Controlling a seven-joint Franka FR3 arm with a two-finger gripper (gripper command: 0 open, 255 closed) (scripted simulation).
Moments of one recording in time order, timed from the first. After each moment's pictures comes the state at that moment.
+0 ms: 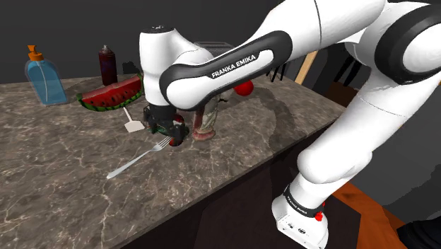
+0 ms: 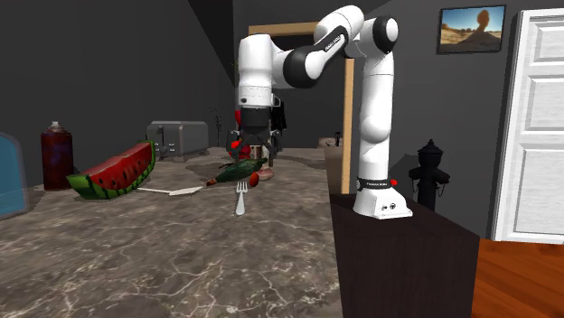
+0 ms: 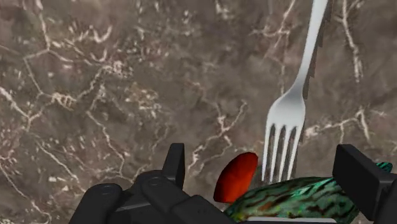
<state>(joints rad) -0.42 0.00 0.98 -2.18 -0.08 2.16 1.97</state>
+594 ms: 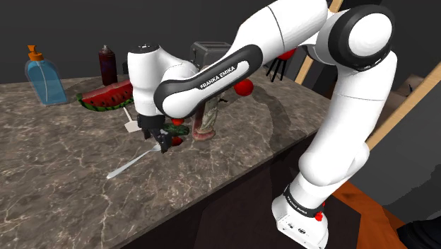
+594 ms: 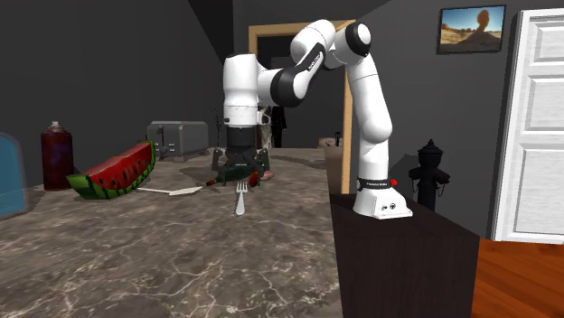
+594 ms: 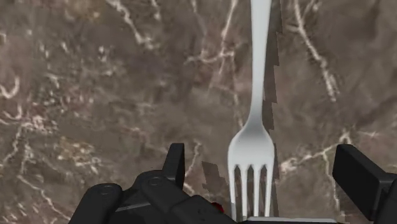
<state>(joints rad) -0.33 0.28 0.92 -2.08 -0.36 2.20 2.29</state>
